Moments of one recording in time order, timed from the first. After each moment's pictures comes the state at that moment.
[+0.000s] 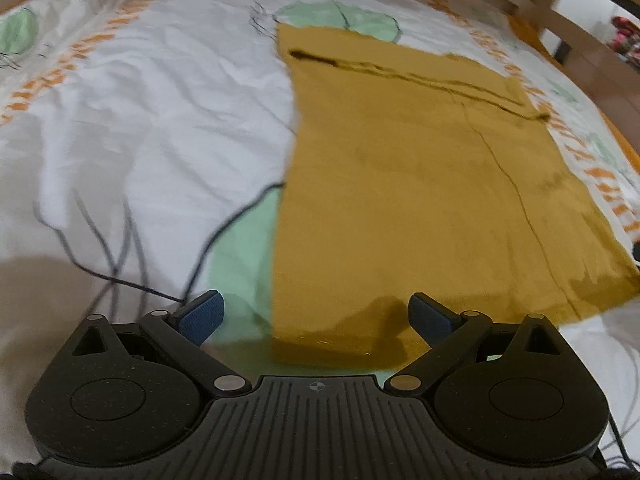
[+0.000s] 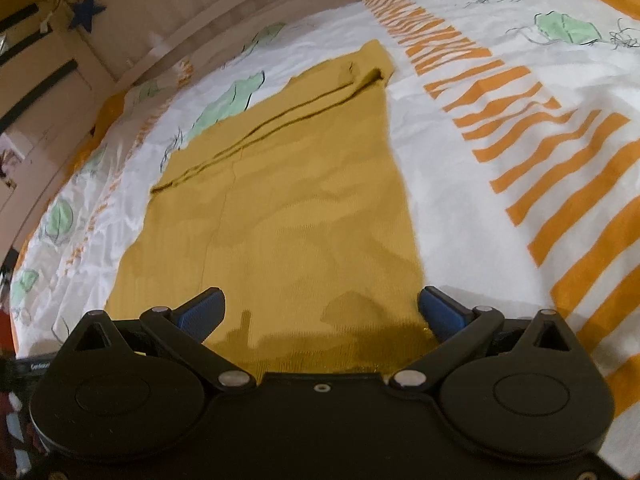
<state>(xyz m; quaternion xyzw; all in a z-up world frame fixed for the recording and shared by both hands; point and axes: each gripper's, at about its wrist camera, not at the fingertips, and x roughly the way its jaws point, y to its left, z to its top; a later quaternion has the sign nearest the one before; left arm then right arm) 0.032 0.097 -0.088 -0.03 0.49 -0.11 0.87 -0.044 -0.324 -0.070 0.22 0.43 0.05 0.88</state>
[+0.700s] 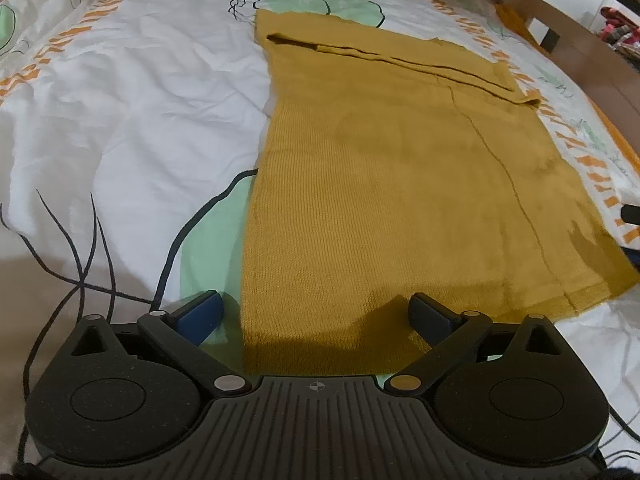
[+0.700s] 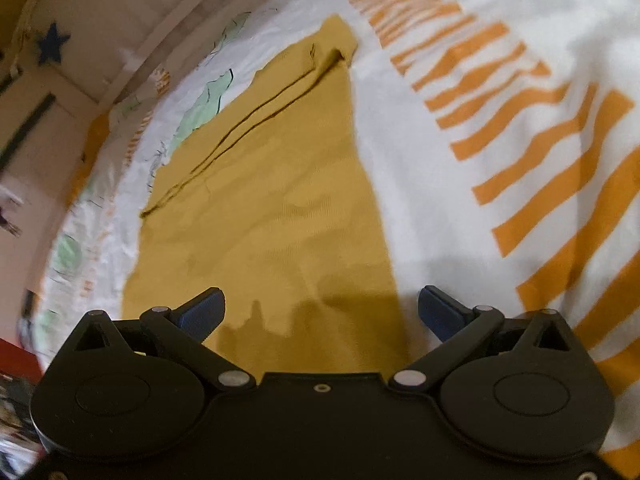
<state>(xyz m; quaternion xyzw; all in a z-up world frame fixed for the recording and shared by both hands) 0.036 0.092 -0.098 -0.04 0.49 -0.13 0.86 -0.013 -0.366 -0.087 0.32 0.46 0.05 0.83</state>
